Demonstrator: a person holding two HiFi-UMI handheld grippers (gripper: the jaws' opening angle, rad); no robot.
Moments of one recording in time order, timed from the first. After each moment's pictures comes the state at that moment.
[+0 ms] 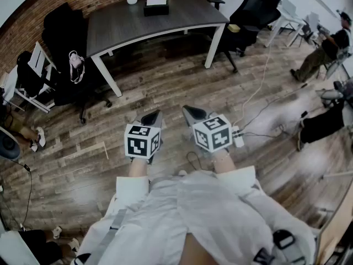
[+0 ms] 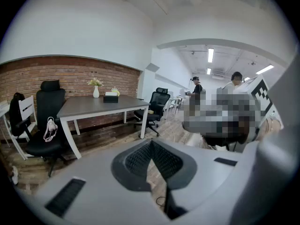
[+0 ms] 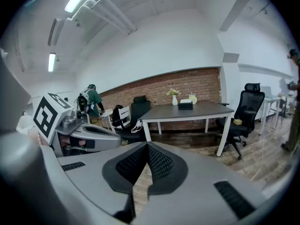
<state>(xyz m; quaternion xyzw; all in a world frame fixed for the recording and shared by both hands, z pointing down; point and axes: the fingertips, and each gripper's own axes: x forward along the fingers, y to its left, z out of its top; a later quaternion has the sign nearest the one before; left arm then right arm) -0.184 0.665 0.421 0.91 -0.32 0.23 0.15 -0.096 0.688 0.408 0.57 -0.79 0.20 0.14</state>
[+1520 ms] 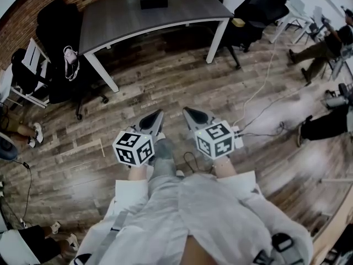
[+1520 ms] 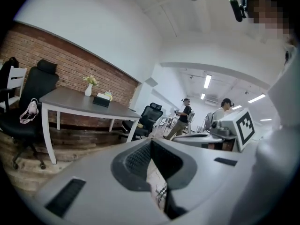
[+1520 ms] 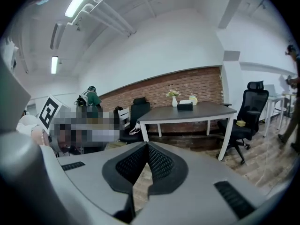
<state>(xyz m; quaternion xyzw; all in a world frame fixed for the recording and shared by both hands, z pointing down) -0.120 0.630 0.423 0.93 -0.27 0.09 0.21 -0.041 0.648 0.433 0.55 -0.80 0.18 0.13</state>
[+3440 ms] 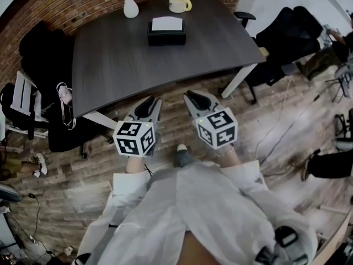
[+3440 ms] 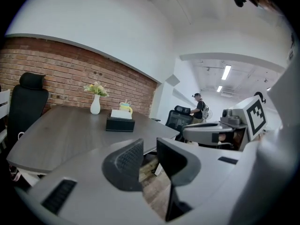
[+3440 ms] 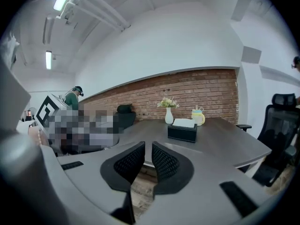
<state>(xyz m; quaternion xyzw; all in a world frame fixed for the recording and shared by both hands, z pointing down) -0.051 0.093 0.398 0.92 -0.34 0.12 0.17 0.043 0.112 0.386 0.55 -0.82 0.12 0.12</state>
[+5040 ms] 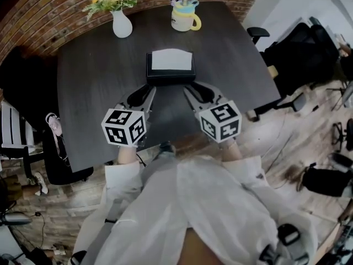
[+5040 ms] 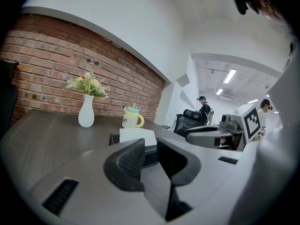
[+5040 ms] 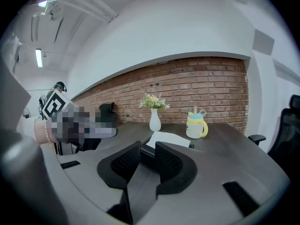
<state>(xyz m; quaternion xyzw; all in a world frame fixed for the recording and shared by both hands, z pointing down) 0.008 -0.242 0.398 0.93 -0.31 0.12 0.18 0.119 -0.208 0.393 0.56 -0.81 0.12 0.13</state>
